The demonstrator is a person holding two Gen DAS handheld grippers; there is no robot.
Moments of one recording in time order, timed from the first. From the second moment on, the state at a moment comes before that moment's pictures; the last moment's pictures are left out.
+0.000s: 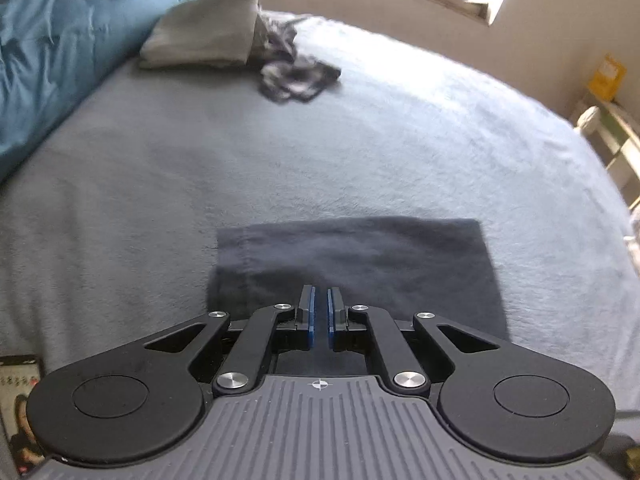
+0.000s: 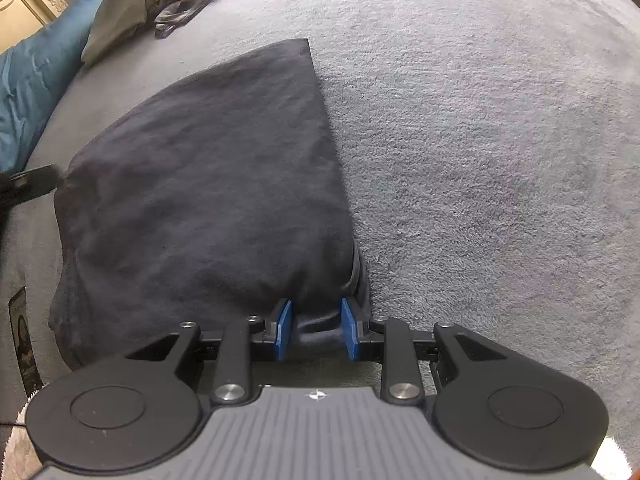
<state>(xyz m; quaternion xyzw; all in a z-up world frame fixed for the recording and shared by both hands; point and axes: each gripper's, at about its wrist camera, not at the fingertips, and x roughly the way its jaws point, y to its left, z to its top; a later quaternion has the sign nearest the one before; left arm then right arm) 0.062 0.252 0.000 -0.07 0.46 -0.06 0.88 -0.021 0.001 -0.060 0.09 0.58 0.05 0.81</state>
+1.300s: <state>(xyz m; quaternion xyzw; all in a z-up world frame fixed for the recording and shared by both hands) 0.000 0.296 -0.044 -0.03 0.63 -0.02 0.78 -0.018 -0.007 -0.061 0.12 0.58 0.04 0.80</state>
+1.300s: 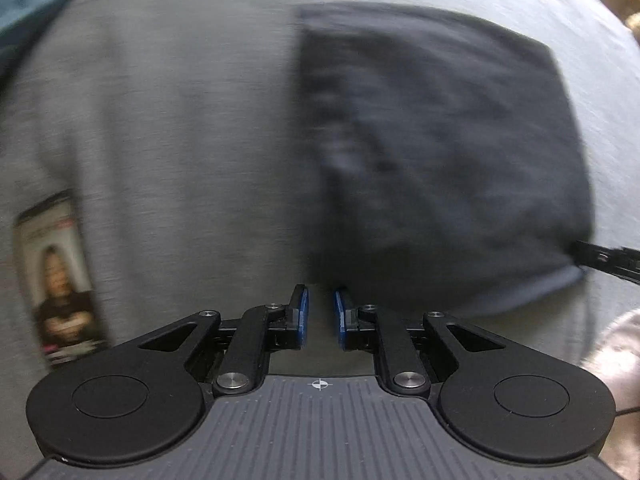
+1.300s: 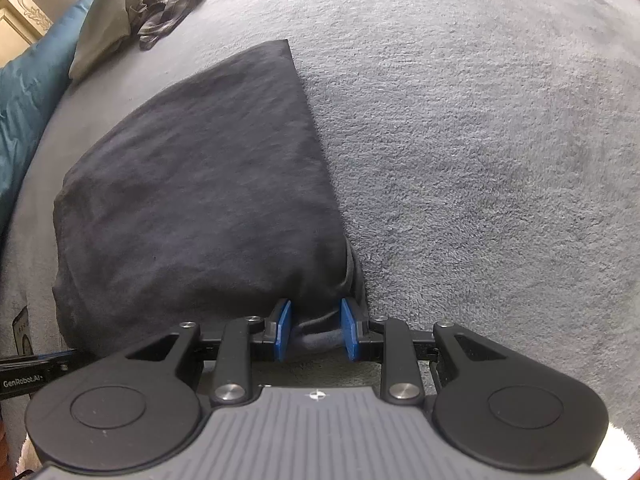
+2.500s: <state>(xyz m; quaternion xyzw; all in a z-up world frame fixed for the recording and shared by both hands) 0.018 0.228 -0.044 -0.03 0.60 -0.06 0.80 -0.019 -0.005 -0.061 0.10 0.58 0.03 0.81</state>
